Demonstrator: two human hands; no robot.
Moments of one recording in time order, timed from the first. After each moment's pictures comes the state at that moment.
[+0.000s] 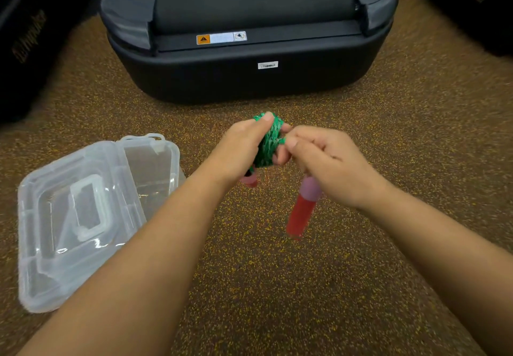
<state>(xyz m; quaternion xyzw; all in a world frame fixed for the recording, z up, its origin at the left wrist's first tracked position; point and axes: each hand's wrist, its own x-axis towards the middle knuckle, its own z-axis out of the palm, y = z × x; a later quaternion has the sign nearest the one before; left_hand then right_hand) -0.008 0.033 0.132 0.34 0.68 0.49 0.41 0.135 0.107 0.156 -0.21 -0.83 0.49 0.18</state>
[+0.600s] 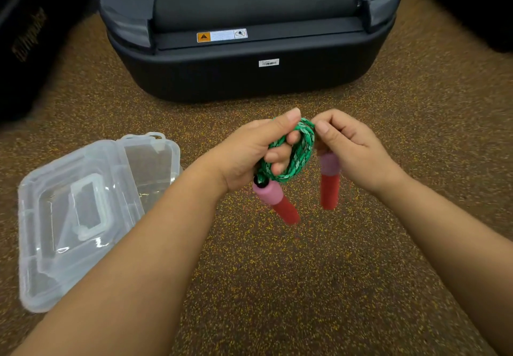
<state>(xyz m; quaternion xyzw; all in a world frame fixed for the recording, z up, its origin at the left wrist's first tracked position) -0.003 0.037 0.144 0.34 0.51 0.51 0.60 0.146 0.150 0.120 -0.21 -0.78 0.55 0.23</state>
